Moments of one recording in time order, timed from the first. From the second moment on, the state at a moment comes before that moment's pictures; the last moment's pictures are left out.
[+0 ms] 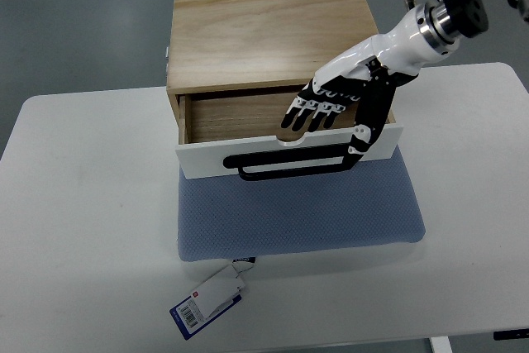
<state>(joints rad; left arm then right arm) -0.02 0.00 -0.07 -0.17 0.00 -0.02 0.09 2.10 -0.67 -0.56 1.55 -0.16 0.61 -0.13</state>
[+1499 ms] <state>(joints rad) -0.02 0.00 -0.07 -0.17 0.00 -0.02 0.09 0.79 -0.66 1.02 0.96 -0.19 0.18 -0.03</state>
